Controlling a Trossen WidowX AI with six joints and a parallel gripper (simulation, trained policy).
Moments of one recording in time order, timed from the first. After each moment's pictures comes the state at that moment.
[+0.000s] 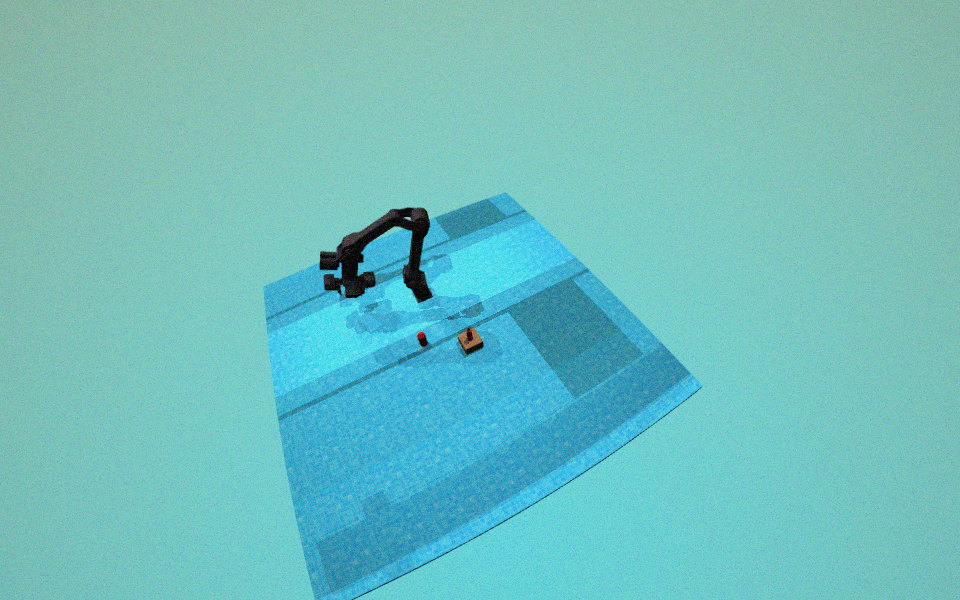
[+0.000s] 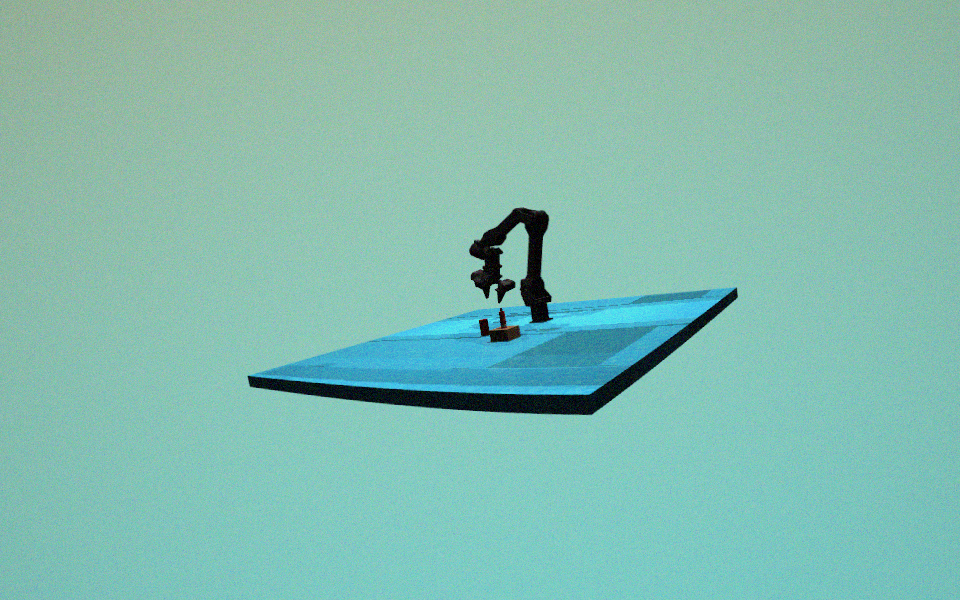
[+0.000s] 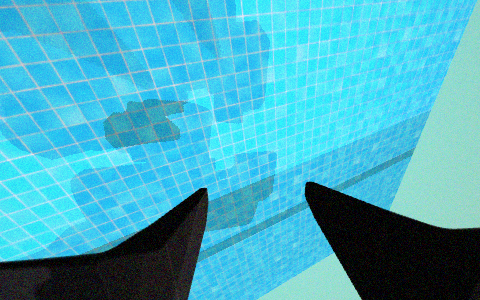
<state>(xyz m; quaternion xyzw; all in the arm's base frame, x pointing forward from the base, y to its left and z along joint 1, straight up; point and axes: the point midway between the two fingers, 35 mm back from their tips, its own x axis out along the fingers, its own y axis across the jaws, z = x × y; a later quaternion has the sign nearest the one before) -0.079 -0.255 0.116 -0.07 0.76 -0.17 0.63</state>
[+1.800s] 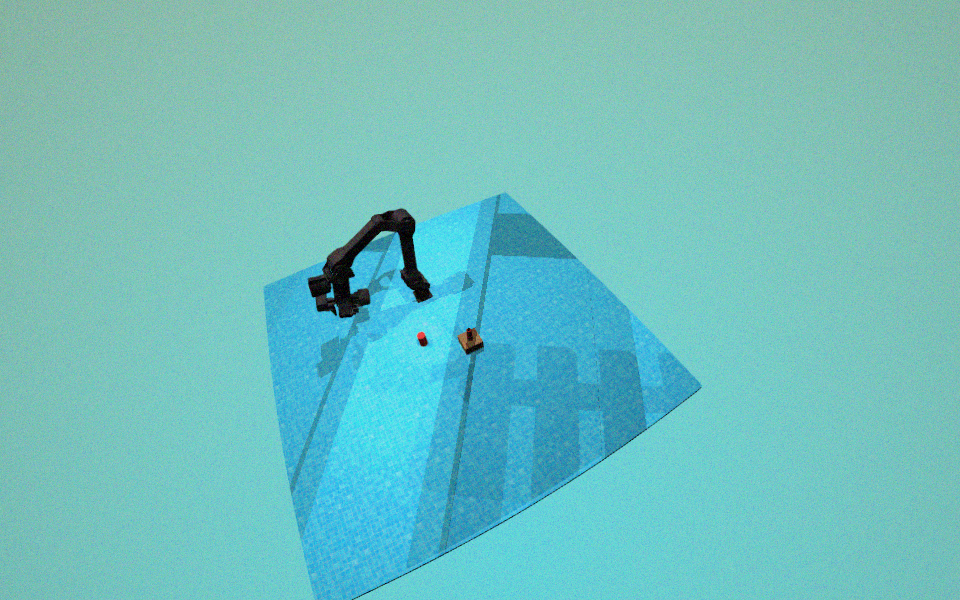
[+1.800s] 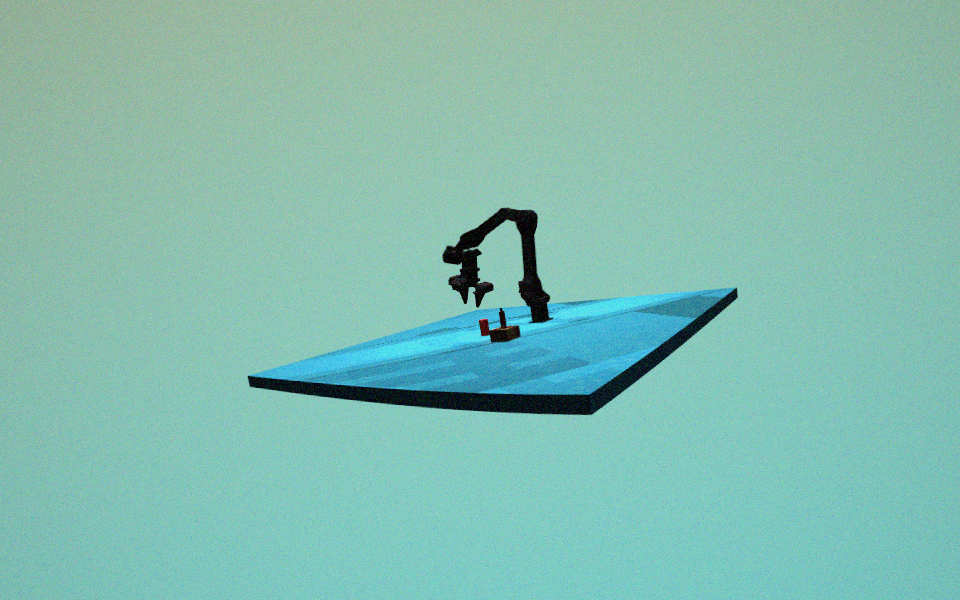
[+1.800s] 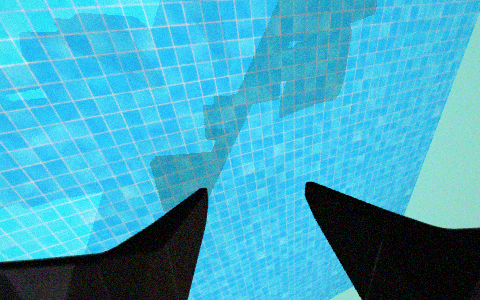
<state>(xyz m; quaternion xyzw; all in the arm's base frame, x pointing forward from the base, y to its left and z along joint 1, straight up) 0.007 -0.296 0.118 -0.06 0.74 -0.14 0.66</state>
